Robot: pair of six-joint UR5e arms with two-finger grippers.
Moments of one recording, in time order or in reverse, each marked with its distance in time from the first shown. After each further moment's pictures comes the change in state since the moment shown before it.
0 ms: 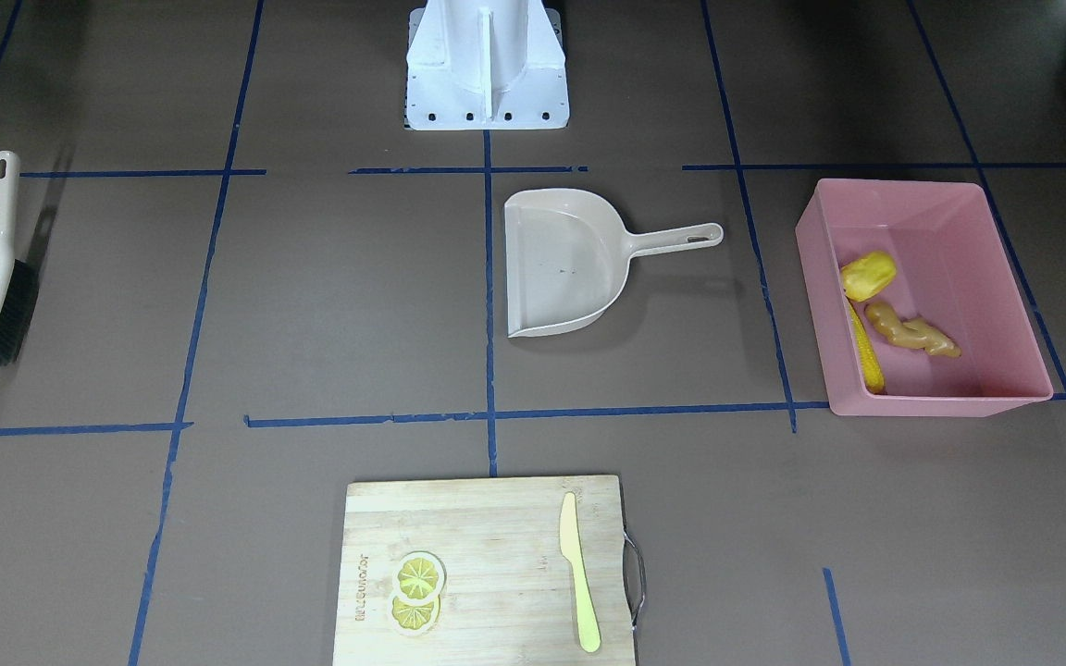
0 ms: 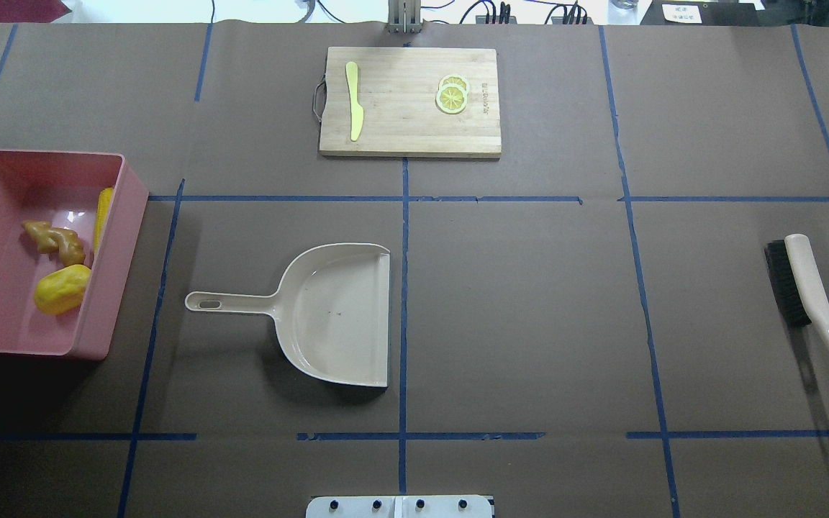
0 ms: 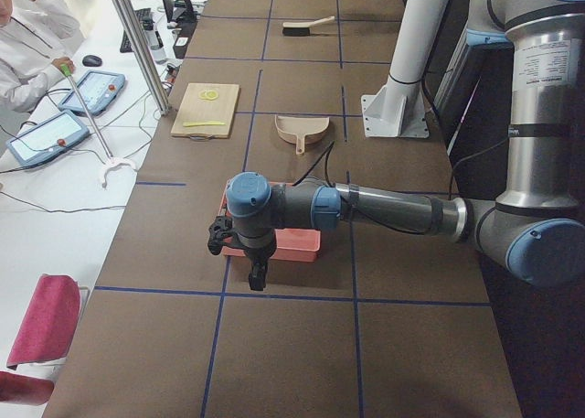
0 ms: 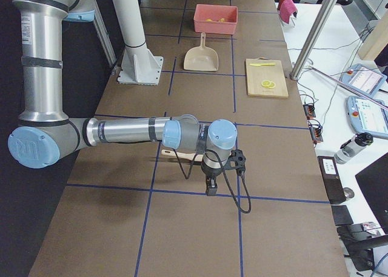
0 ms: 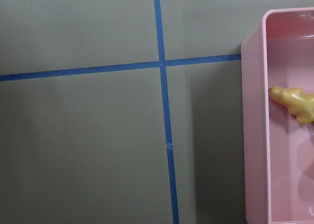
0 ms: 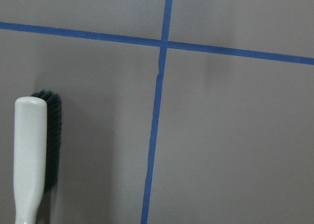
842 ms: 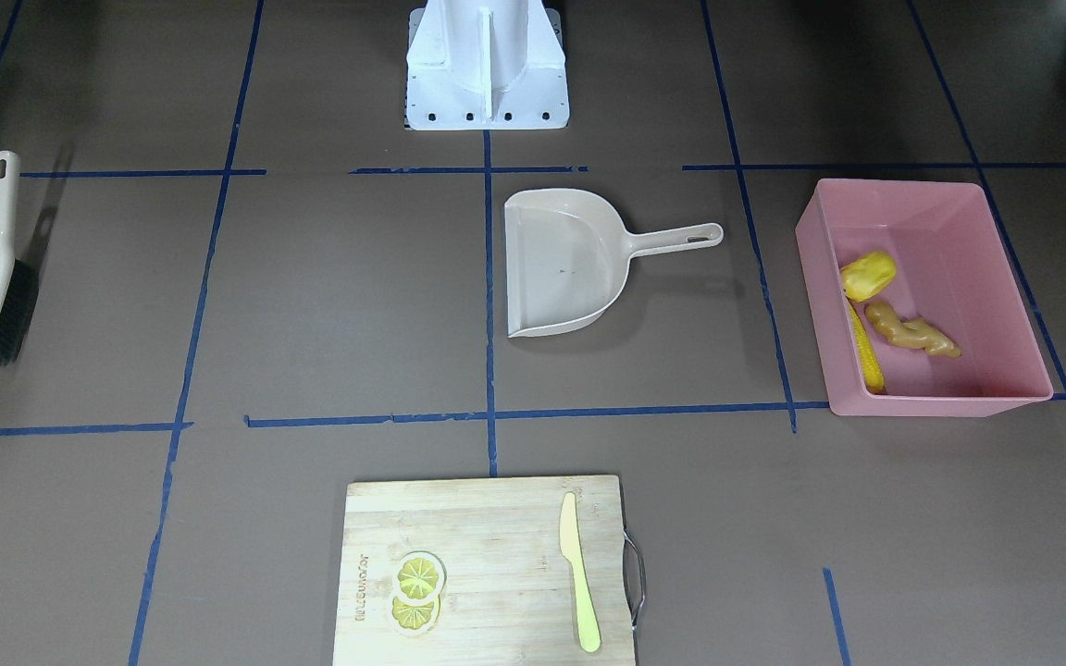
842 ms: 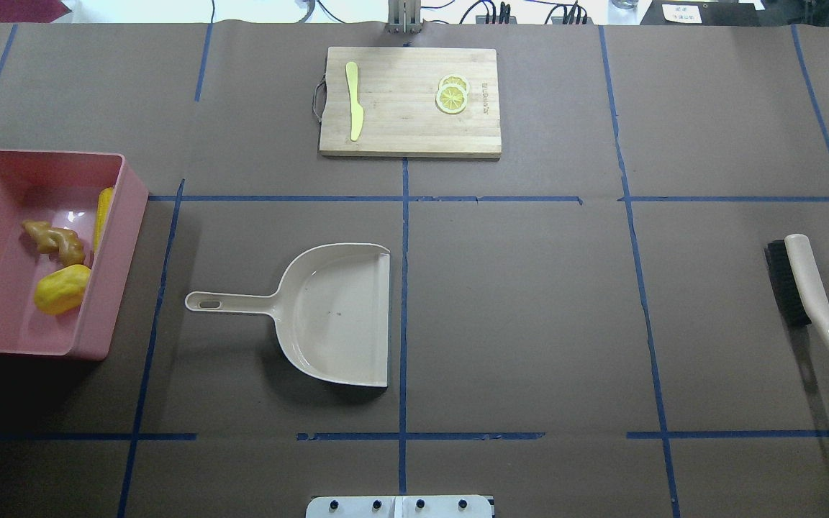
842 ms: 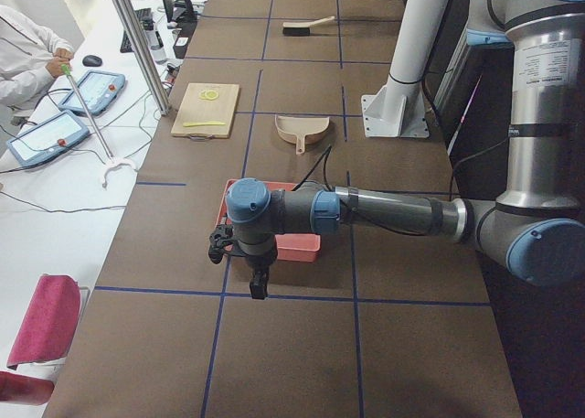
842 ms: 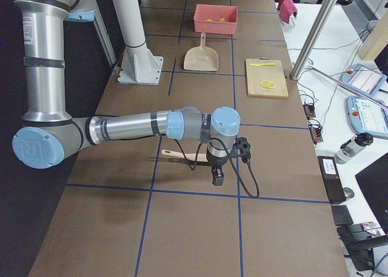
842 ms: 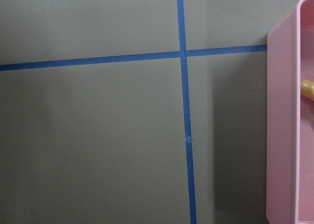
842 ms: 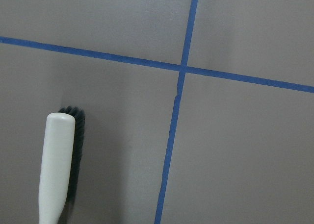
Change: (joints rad) left arm -0.001 0.001 0.018 0.004 0.042 0.000; right arm -0.004 0.025 0.034 0.000 0.008 0.002
